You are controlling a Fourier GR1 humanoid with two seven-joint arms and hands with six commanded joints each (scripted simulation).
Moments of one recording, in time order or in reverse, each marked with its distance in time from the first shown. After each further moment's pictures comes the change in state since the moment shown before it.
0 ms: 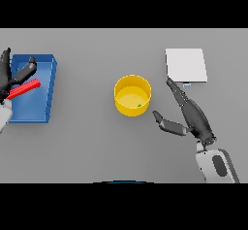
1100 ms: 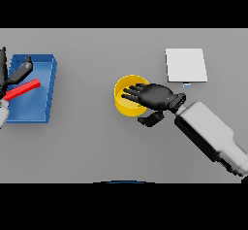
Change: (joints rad) left arm 0.004 0.025 0.000 -0.002 0.000 -0.004 -0.010; right arm -0.592 -0.179 0.423 0.395 0.433 0.372 -0.098
